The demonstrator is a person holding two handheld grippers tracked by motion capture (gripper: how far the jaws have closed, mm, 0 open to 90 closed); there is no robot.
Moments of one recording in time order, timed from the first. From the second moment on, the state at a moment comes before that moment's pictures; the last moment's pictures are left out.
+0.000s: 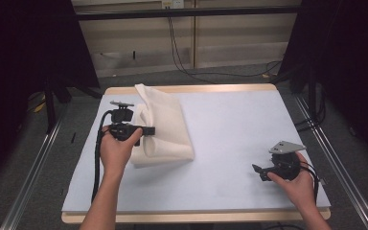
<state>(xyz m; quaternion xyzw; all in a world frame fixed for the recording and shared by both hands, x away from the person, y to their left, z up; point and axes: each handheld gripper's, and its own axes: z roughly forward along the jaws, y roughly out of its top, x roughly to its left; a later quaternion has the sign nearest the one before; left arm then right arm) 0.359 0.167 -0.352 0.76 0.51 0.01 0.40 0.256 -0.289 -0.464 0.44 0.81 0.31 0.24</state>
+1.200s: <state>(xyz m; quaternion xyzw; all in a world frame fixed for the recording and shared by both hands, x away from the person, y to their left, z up) 0.374 0.087 -0.349 0.76 0.44 -0.02 0.47 0.256 -0.289 -0.465 0.44 0.81 0.31 0.24</state>
